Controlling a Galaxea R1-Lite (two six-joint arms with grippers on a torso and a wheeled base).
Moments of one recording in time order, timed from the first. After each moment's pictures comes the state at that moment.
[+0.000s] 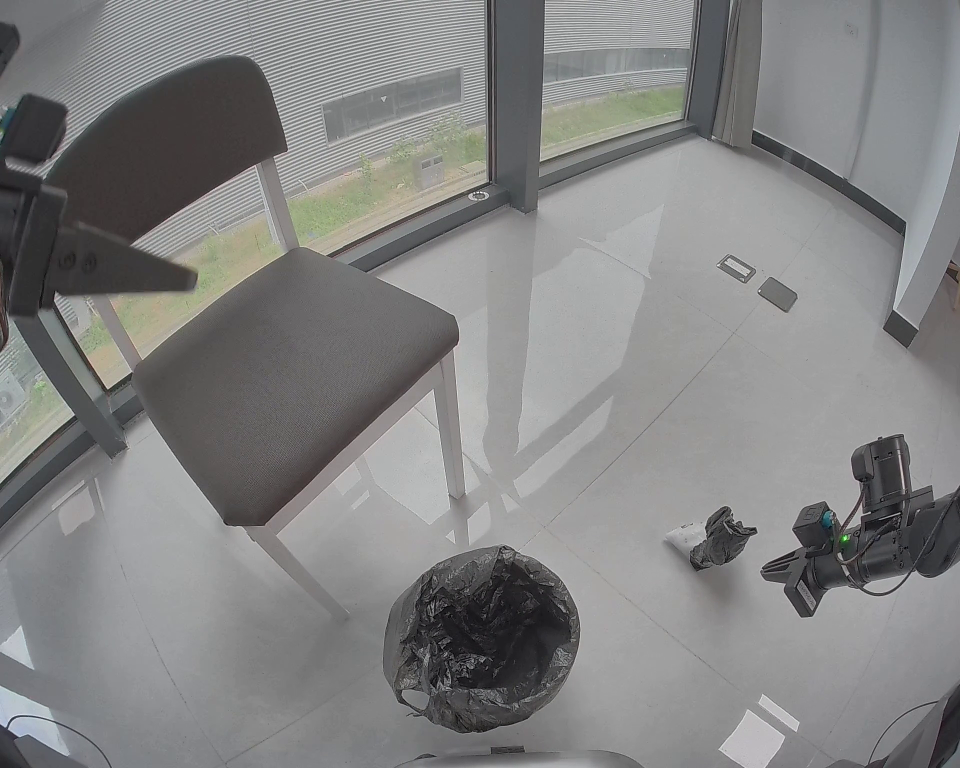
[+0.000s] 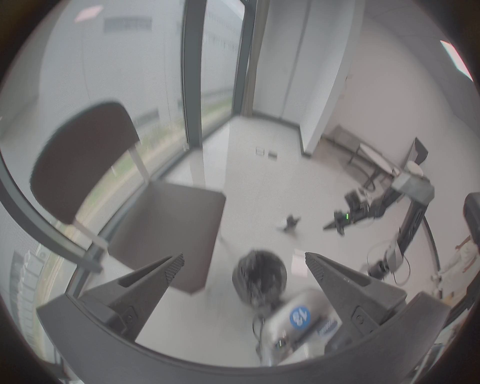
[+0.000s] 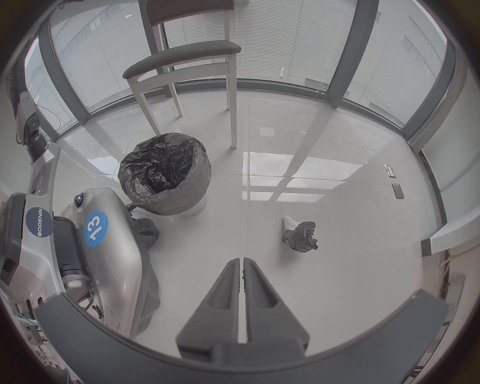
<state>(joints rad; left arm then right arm) -0.37 1.36 -1.86 0.94 -0.18 0.12 0.02 1.76 -0.50 -0.34 0.26 -0.69</state>
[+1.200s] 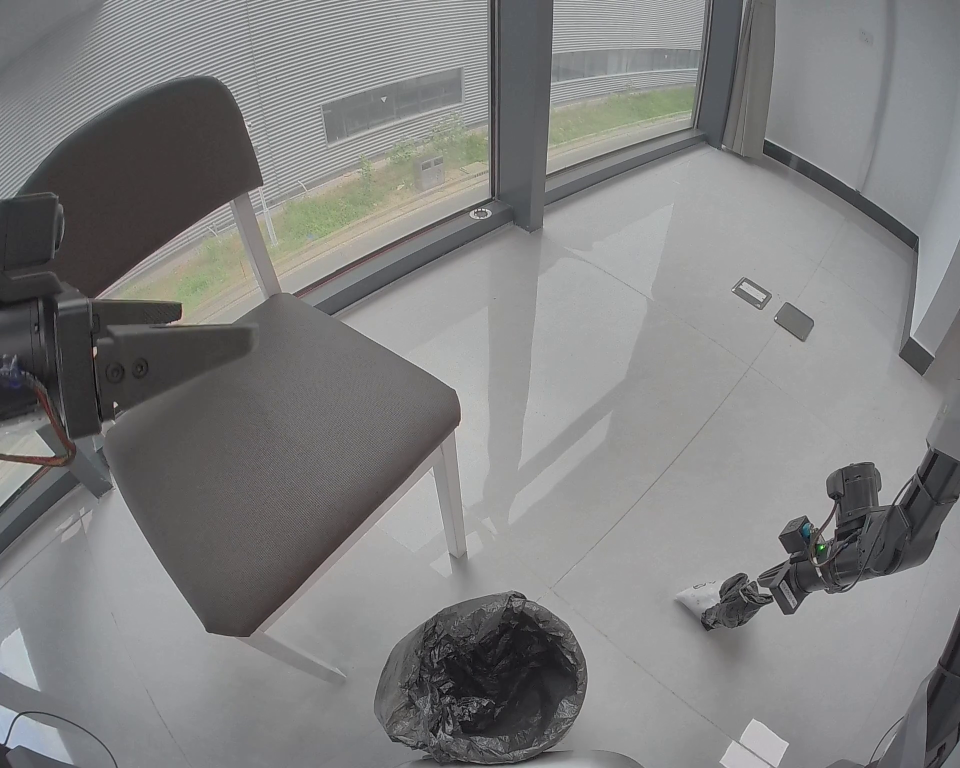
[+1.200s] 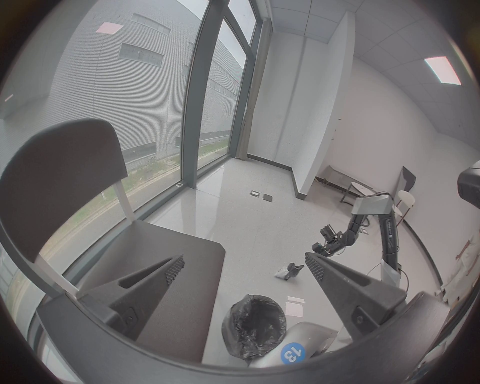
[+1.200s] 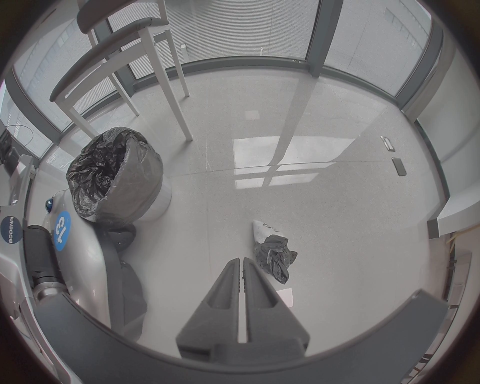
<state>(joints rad) -0.47 1.15 -1.18 0.31 -0.19 0.01 -0.12 2.13 -0.57 -0.56 0.26 -0.67</state>
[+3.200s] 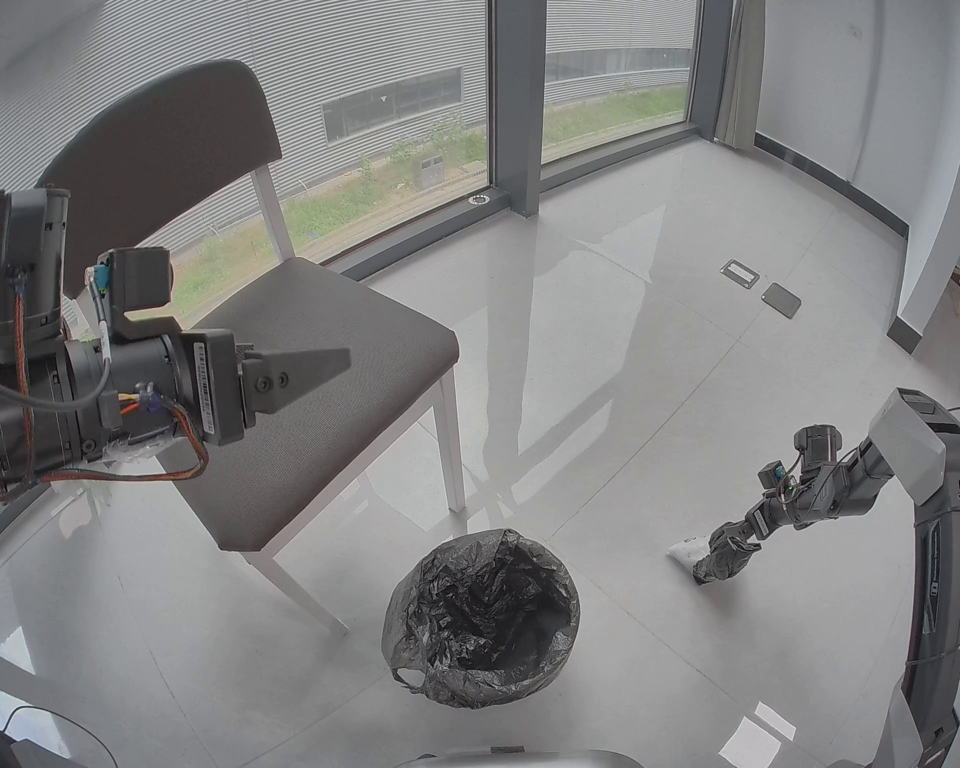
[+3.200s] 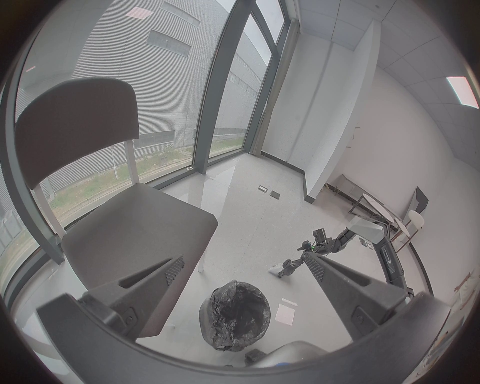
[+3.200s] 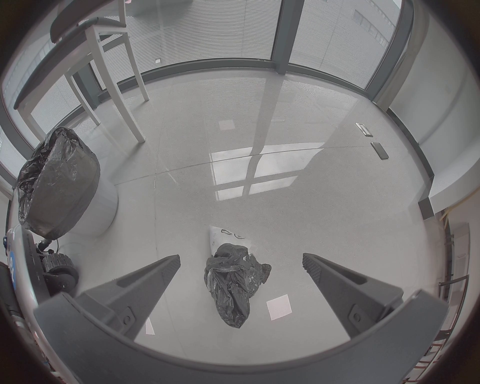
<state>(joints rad) -0.52 1.30 -1.01 -0.02 -0.04 -0.15 -0.20 2.58 -1.35 -0.37 0.25 -0.60</state>
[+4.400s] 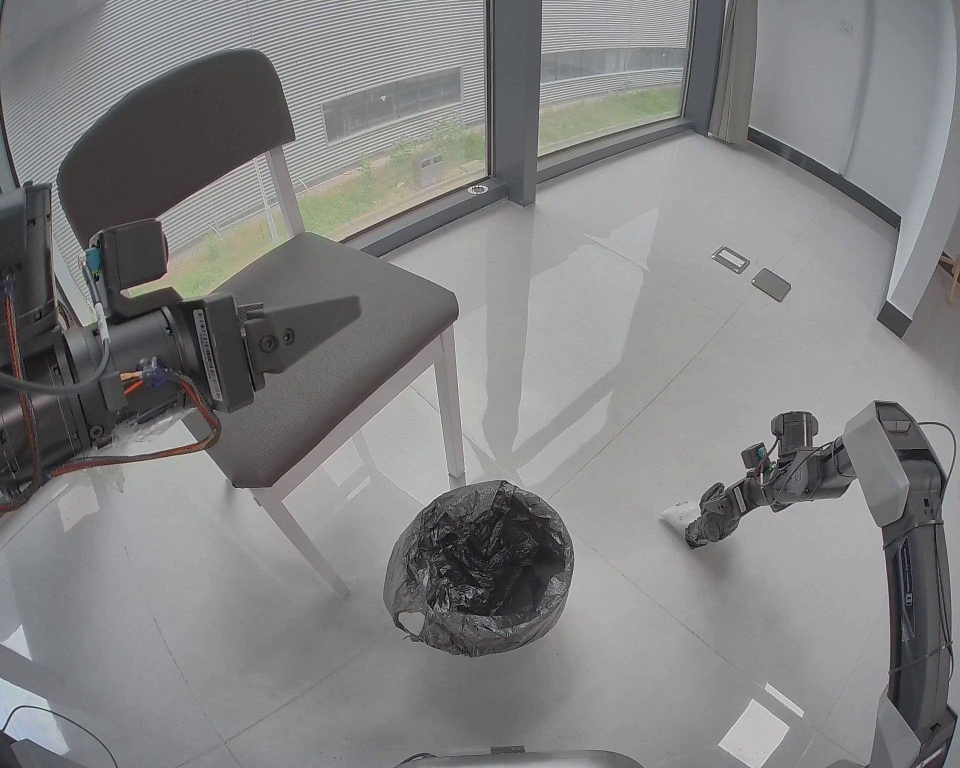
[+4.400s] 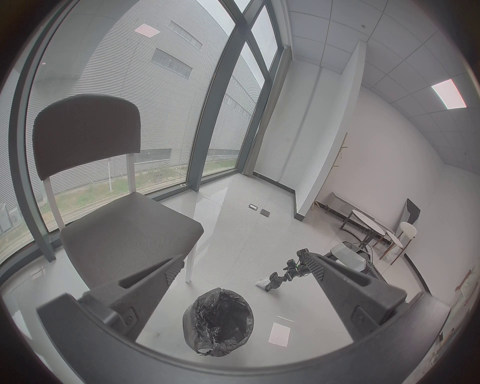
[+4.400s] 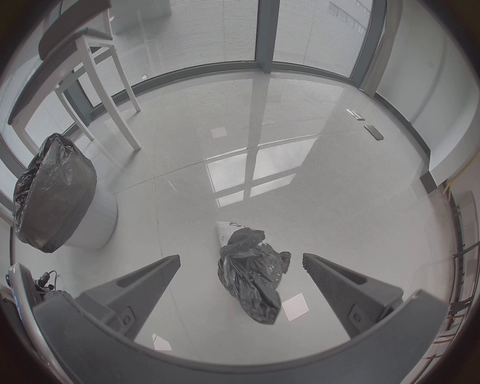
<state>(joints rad) -0.53 1.30 -0.95 -0.22 -0.05 -0.17 -0.16 2.78 -1.77 -0.20 0.25 -0.44</state>
